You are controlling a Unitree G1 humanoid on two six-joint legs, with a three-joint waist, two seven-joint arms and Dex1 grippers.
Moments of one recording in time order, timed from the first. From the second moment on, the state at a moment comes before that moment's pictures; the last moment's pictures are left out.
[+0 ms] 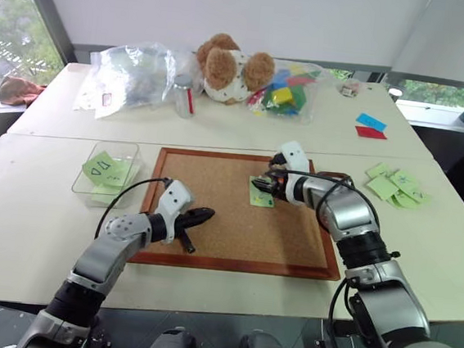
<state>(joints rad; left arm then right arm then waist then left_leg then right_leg) -0.27 0.43 -0.16 -0.05 -0.29 0.38 -0.71 -0.80 -0.37 0.20 0.38 0.12 0.66 0.62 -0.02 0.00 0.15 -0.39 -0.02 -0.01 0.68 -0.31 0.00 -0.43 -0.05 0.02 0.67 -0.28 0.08</state>
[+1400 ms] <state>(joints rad) -0.26 0.43 -0.16 -0.04 -0.29 0.39 -0.72 -0.71 -0.64 -0.05 0.38 0.12 0.70 0.58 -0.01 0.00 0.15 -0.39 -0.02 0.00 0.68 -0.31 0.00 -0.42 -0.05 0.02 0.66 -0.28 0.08</state>
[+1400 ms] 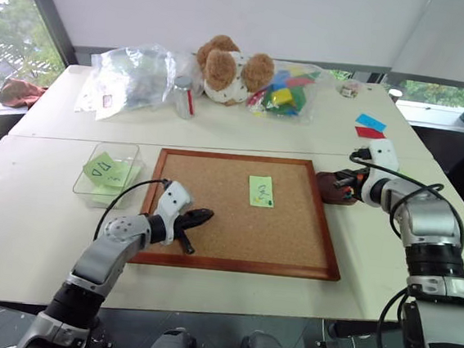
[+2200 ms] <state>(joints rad) -0.27 0.43 -0.16 -0.02 -0.29 0.38 -0.72 -0.64 -0.65 -0.02 0.16 0.19 0.72 0.72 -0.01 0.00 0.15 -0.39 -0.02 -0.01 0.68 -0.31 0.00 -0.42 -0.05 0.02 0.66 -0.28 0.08</state>
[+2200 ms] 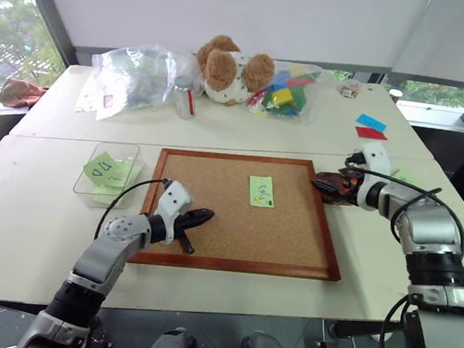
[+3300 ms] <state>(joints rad) -0.25 0.43 -0.15 -0.04 -0.29 0.38 -0.71 -0.54 -0.54 0.19 -0.06 0.21 0.78 0.73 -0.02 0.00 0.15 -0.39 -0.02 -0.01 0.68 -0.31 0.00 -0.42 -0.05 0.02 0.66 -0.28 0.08</state>
